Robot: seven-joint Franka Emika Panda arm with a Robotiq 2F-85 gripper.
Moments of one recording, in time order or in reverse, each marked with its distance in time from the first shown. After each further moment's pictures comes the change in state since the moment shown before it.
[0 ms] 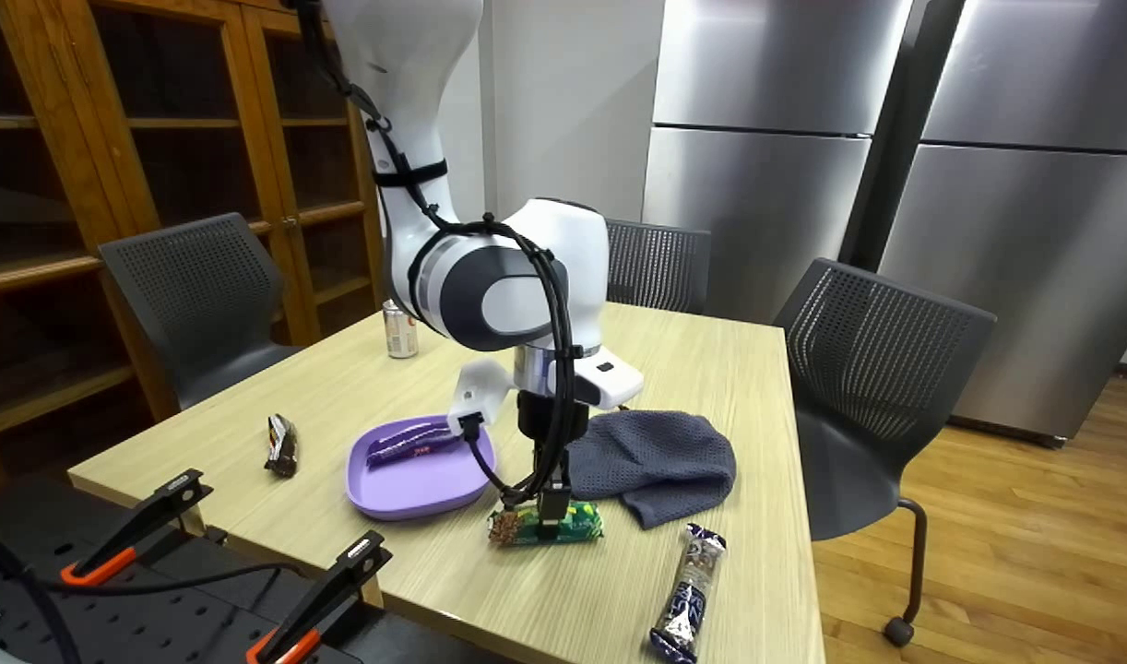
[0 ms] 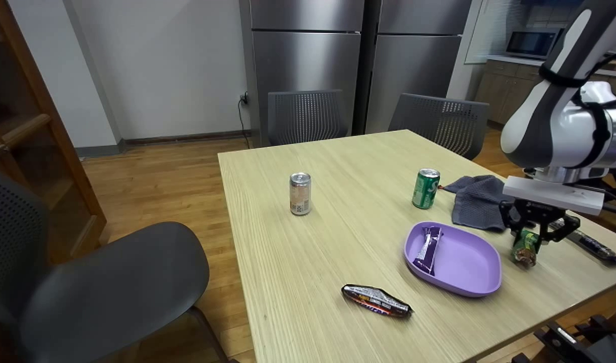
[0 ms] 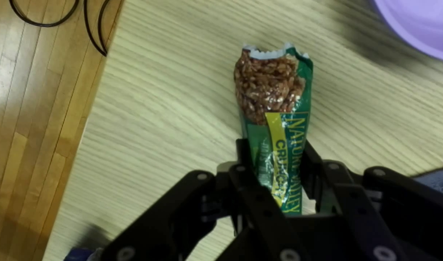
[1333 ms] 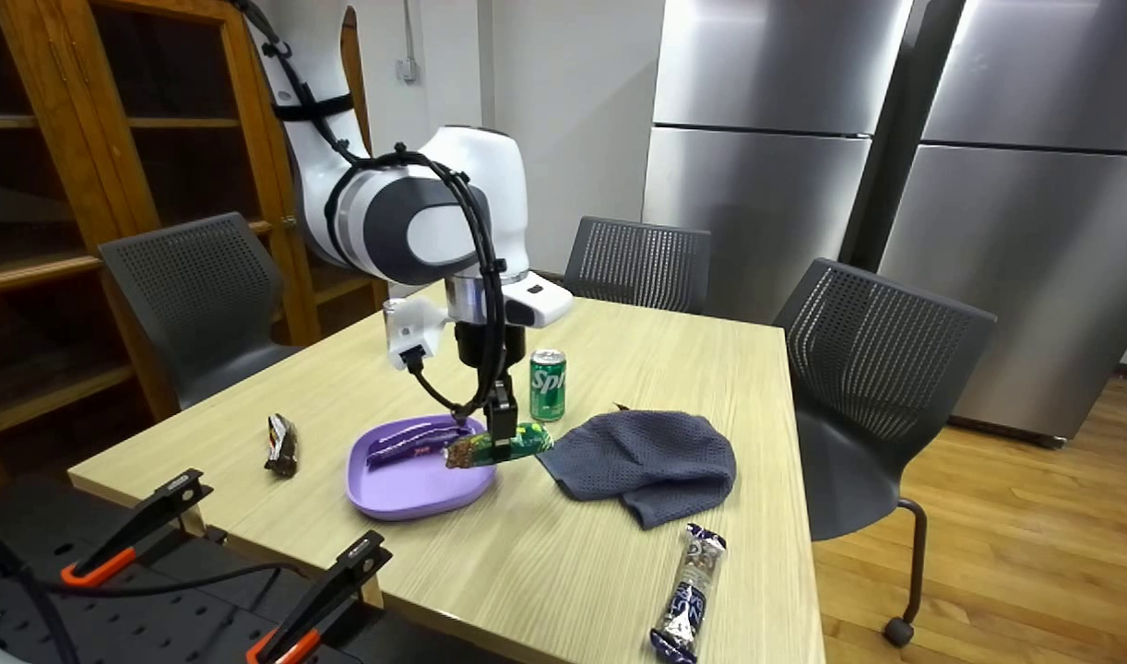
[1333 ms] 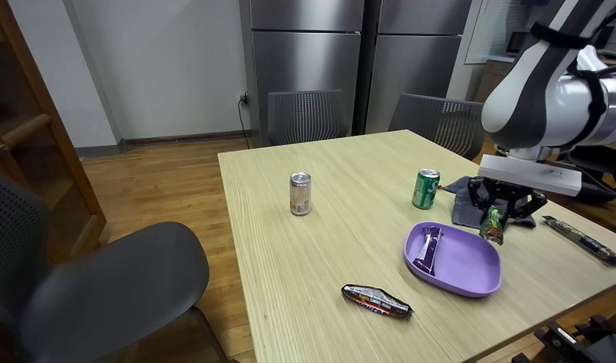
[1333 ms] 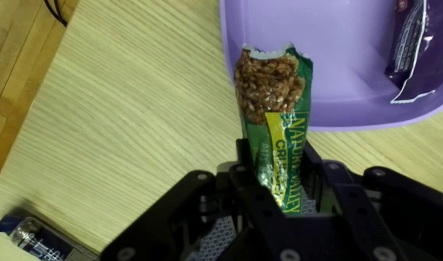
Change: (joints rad) arm 0.205 -0.171 -0.013 -0.115 -0.004 0.066 0.004
